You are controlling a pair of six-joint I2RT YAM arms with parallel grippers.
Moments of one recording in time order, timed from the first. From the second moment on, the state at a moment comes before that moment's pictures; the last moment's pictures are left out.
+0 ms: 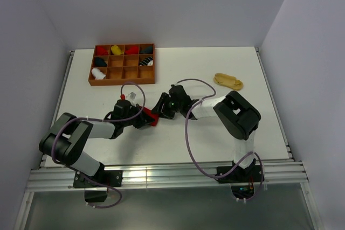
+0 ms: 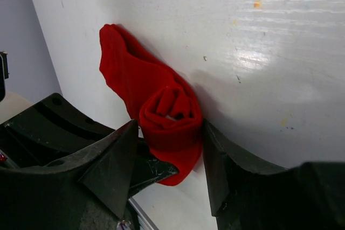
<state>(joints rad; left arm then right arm) -0.47 1.54 0.41 0.50 0.34 -0.94 0.72 1.91 0.95 0.28 -0.25 1.06</state>
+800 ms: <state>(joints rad) -0.55 1.37 0.53 0.23 0.10 -0.72 0.72 1.89 1.06 0.01 -0.09 0.96</state>
